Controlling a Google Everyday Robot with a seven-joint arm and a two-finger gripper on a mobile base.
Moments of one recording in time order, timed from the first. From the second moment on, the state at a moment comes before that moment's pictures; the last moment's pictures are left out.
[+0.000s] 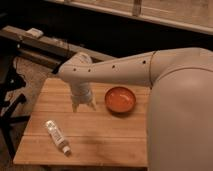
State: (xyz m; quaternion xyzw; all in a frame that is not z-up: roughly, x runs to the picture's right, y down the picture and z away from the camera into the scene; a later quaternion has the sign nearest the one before) arm -0.103 0.104 0.704 -0.26 0.23 0.64 0.68
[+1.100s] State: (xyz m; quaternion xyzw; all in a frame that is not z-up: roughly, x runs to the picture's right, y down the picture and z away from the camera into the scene) arm -0.239 0.196 0.681 -0.34 0.15 0.46 0.81
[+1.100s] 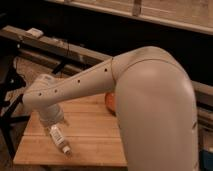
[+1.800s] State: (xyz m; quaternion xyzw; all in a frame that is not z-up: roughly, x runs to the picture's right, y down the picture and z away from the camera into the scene) arm -0.261 0.232 0.711 -0.36 0.17 0.40 0.82
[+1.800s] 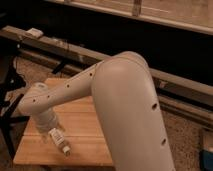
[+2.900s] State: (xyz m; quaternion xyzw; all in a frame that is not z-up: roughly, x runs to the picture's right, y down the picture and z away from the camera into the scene) arm -0.268 0.244 0.754 -0.36 0.18 0.36 0.84
